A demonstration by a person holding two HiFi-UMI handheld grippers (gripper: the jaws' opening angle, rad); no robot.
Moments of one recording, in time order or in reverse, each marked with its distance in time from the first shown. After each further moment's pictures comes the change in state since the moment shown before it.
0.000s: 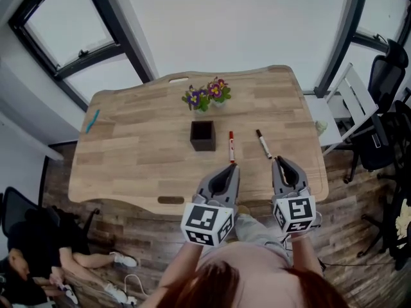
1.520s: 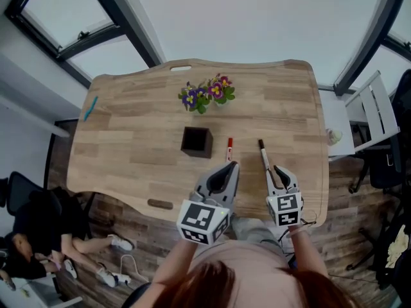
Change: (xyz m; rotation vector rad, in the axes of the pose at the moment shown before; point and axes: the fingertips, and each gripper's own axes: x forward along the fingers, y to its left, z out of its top) left arm 0.107 0.037 -0.013 -0.037 0.084 0.084; right arm 0.102 -0.052 -0.152 -0.041 0.387 0.181
